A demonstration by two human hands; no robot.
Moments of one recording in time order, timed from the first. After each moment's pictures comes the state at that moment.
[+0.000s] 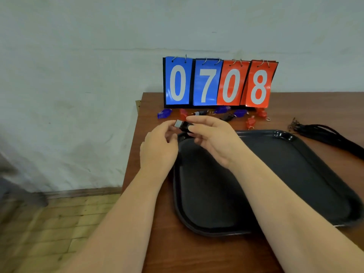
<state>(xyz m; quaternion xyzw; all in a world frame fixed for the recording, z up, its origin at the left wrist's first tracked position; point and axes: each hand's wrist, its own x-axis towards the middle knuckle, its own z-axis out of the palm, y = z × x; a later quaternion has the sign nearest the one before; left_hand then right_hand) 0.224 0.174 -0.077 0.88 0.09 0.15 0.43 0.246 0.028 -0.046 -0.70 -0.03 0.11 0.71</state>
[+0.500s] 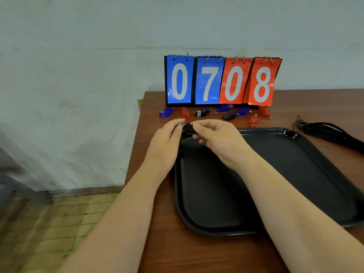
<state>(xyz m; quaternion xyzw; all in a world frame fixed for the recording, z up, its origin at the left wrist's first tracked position) 0.222 0.175 -0.073 0.84 0.00 0.10 0.54 0.246 0.017 -0.048 -0.78 -0.05 0.06 0.62</state>
